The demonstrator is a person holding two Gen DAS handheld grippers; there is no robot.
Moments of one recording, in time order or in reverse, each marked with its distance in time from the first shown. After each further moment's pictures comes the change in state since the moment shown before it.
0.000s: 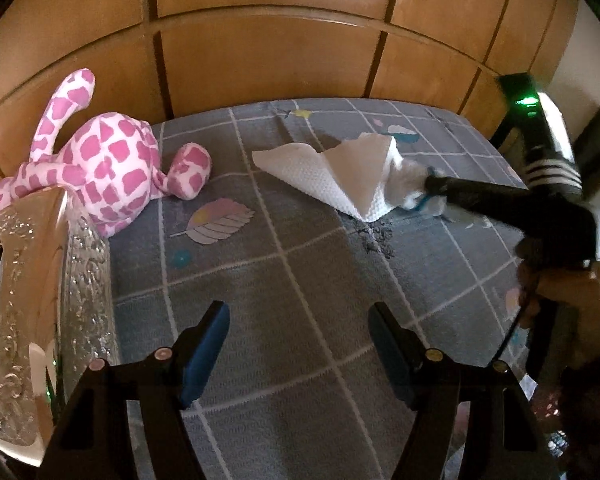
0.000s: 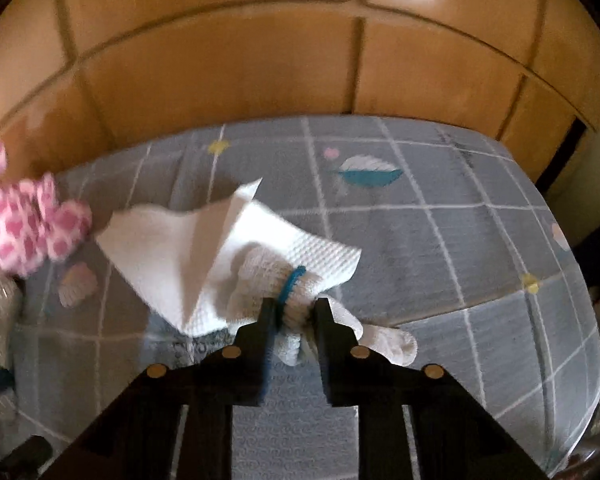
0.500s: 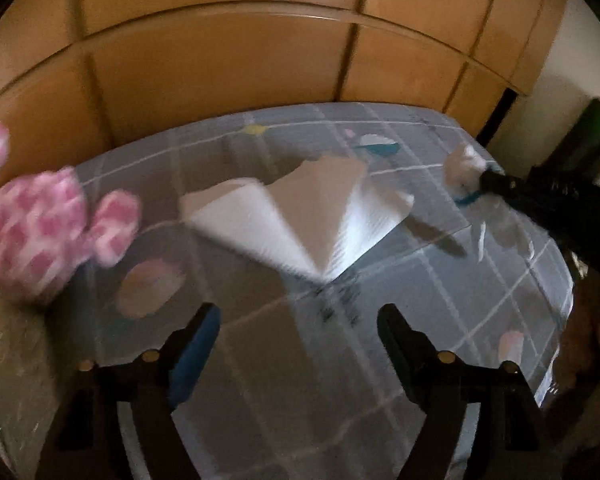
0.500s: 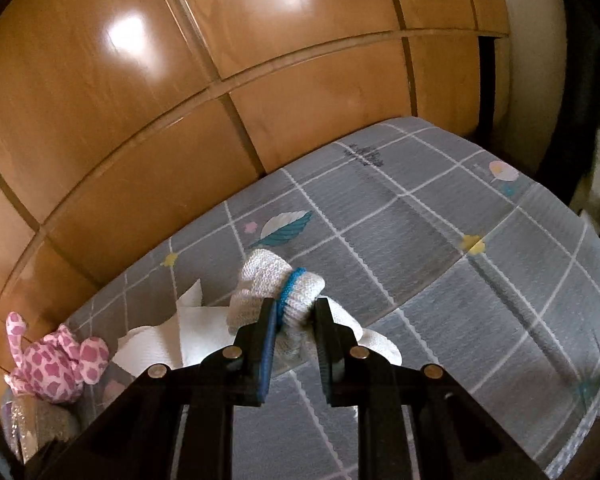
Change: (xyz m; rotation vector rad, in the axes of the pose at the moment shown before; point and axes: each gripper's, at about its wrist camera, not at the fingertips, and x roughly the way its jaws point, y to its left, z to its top) left arm 0.048 -0.039 0.049 0.052 0.005 -0.056; right arm -0.045 -0.078 0.009 0.410 -0.151 0.034
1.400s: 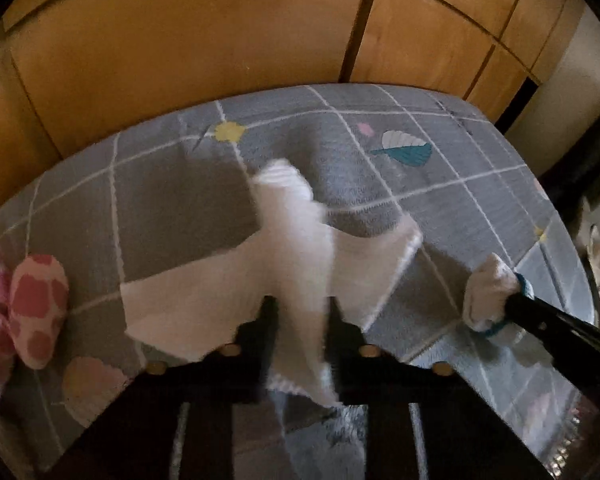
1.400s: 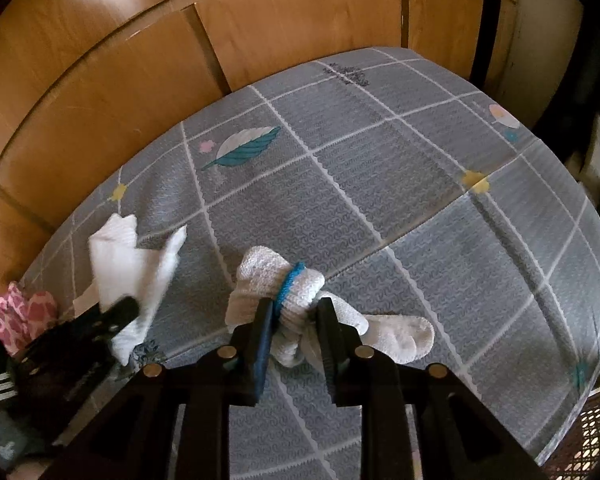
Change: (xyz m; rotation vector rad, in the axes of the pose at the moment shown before) left arm 0.092 -0.001 0.066 0.012 0.091 -0.010; right arm 0.049 -0.011 -0.019 -0.029 0.248 -0.134
